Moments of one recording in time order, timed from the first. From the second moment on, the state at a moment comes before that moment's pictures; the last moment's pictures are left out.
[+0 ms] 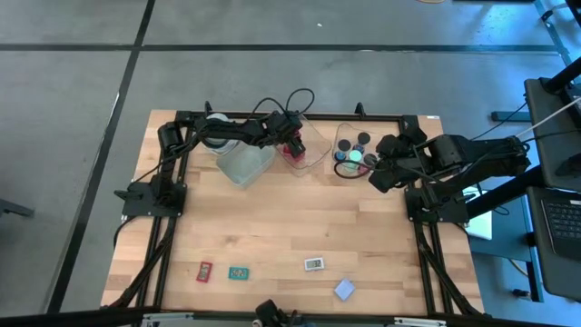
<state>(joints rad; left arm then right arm) 0.44 2.00 1.33 -0.12 -0.29 -0.07 0.25 1.23 1.48 -1.57 0.67 0.72</state>
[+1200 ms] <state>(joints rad) 0.08 1.74 1.33 -0.19 -0.01 0.03 0.25 1.23 1.48 -1.57 0.64 0.75</state>
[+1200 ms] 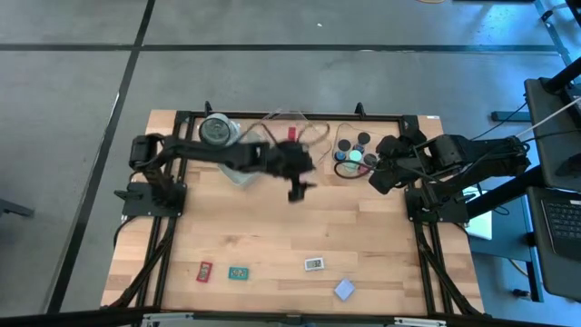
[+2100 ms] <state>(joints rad) -0.39 1.72 1.32 -0.50 -0.18 -0.50 0.60 1.30 0.99 -0.75 0.13 0.35</state>
